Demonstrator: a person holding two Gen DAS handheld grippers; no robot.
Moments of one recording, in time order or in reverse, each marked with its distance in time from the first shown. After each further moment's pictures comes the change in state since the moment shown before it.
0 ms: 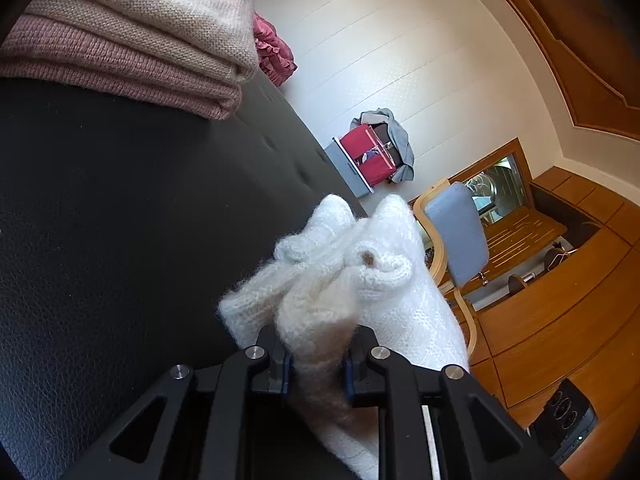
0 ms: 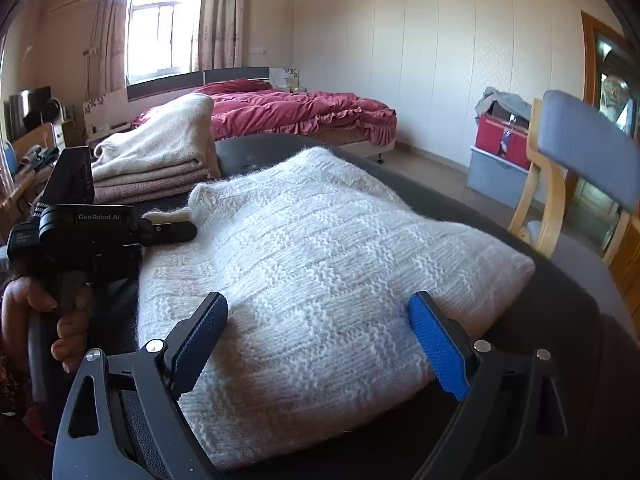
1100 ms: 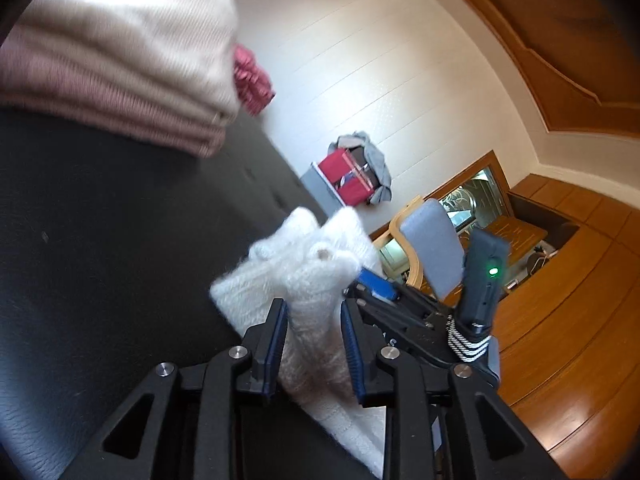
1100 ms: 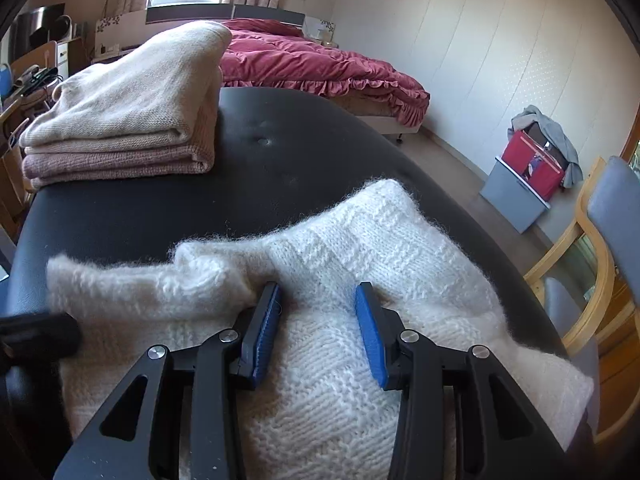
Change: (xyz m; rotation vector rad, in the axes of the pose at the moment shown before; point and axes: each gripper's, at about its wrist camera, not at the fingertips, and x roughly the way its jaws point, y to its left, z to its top) left arm -0.051 -0.015 -0.017 0.084 -0.133 -0.046; right arm 0.121 0.053 0.073 -0.232 0.192 0.019
